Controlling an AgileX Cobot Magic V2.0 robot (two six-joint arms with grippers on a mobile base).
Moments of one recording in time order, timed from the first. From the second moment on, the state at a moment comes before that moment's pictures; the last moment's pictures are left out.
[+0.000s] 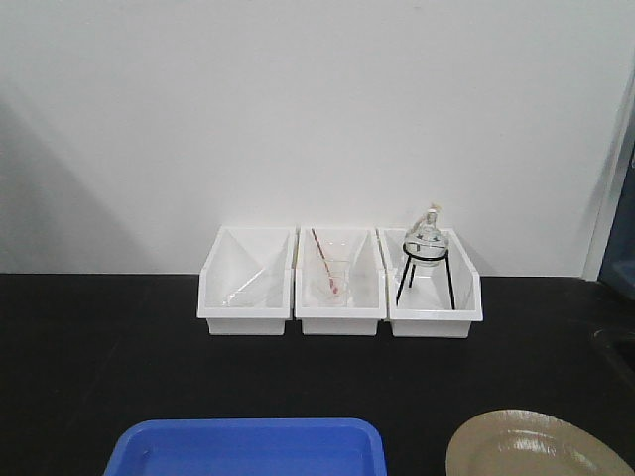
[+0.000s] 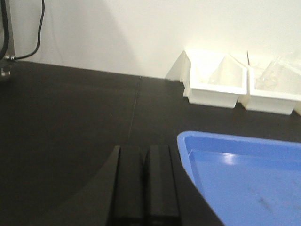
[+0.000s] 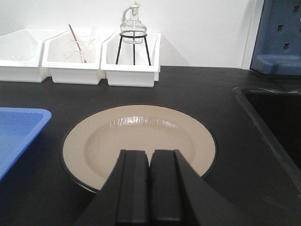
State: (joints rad) left arm 0.03 -0.01 0.03 -0.05 0.14 -0.04; right arm 0.08 -0.01 0.03 -0.15 0.20 0.10
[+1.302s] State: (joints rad) left arm 0.03 0.51 -0.38 -0.05 0.13 -0.04; right arm 0.08 0.61 -0.35 -0.06 0.12 0.21
